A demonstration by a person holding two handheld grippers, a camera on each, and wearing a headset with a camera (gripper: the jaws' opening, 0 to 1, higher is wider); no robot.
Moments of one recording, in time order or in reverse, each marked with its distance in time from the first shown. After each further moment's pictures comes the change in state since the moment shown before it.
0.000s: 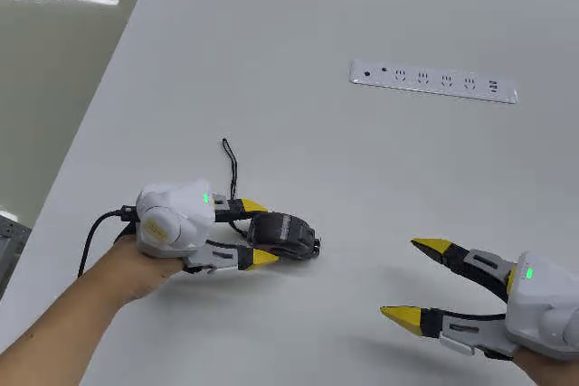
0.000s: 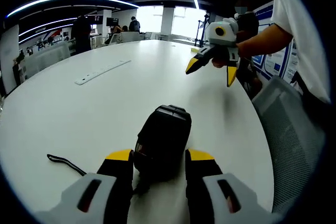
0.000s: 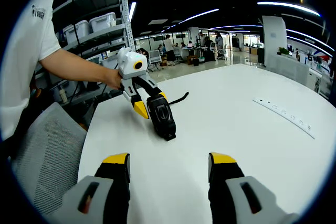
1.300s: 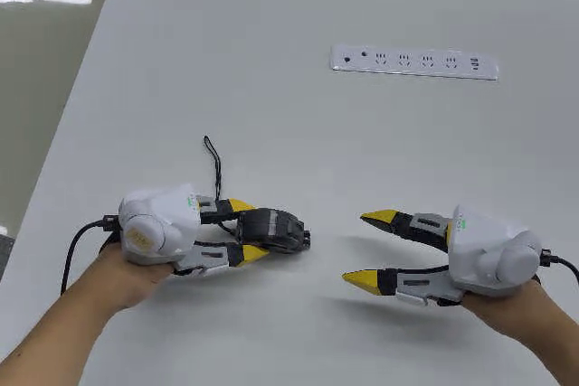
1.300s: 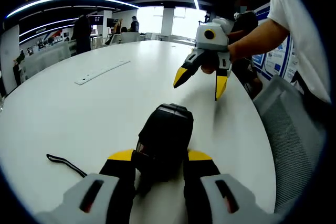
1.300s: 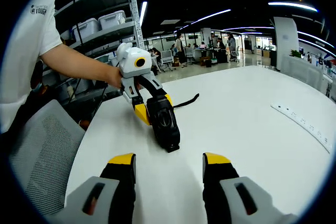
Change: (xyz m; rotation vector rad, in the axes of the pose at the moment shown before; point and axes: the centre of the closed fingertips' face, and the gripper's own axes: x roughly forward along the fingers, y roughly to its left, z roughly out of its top) left arm 0.002 0.002 -0.001 0.000 -0.008 0.004; right arm 0.051 -0.002 0.005 -0.045 -0.007 0.106
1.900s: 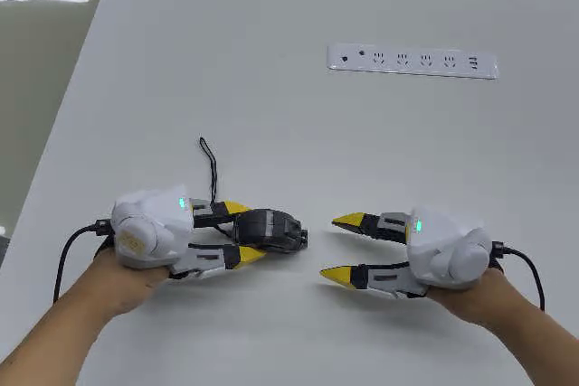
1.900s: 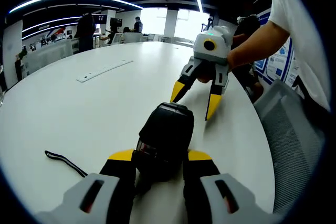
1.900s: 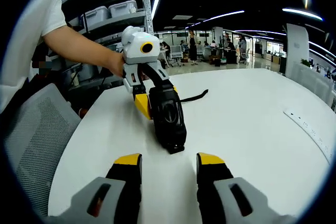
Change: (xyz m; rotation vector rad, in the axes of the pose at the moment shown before) left arm 0.001 0.002 -0.002 -0.034 -0.013 0.005; right arm 0.037 0.001 -0.014 -0.099 0.047 0.047
